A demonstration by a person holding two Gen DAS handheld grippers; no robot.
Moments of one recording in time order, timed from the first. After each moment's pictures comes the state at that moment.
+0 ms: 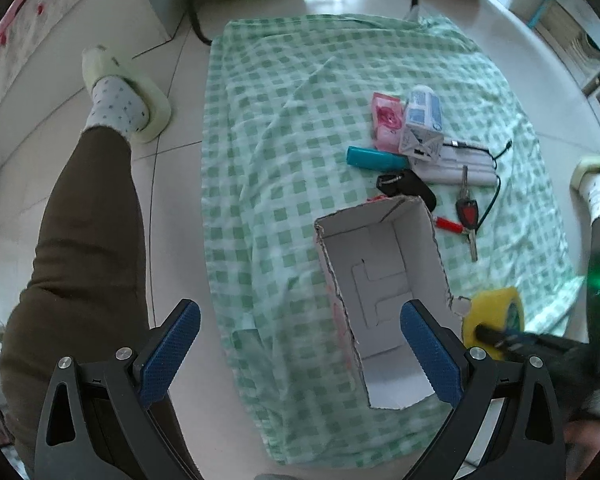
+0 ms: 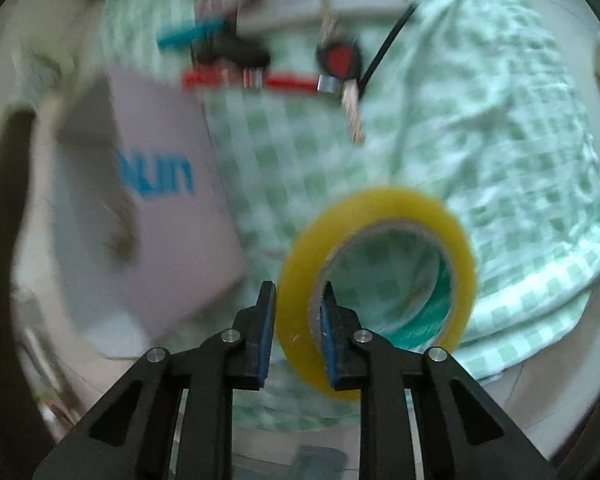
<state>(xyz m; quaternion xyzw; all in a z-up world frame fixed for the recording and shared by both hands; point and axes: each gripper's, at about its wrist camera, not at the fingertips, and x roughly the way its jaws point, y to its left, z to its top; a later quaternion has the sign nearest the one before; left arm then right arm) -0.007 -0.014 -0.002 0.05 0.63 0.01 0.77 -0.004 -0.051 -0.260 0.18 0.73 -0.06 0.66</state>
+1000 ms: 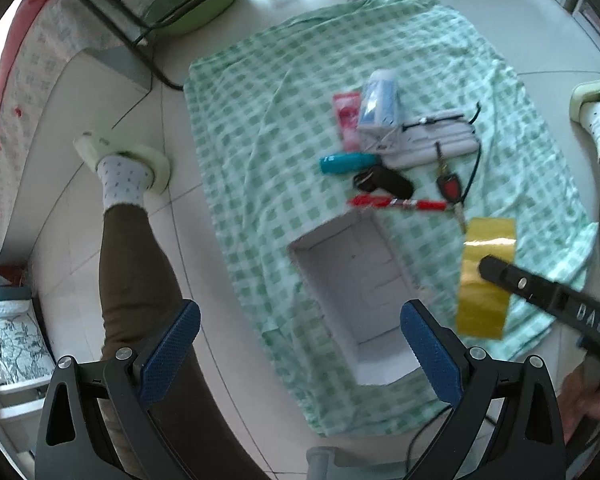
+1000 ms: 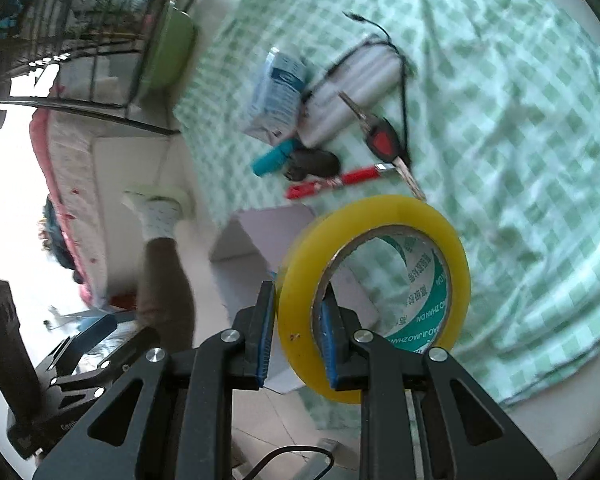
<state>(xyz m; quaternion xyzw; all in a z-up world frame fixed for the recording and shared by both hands) 0.023 -0.109 0.041 0.19 0.65 0.00 0.74 0.011 -0.144 -0.198 0.43 0.59 0.02 0.68</state>
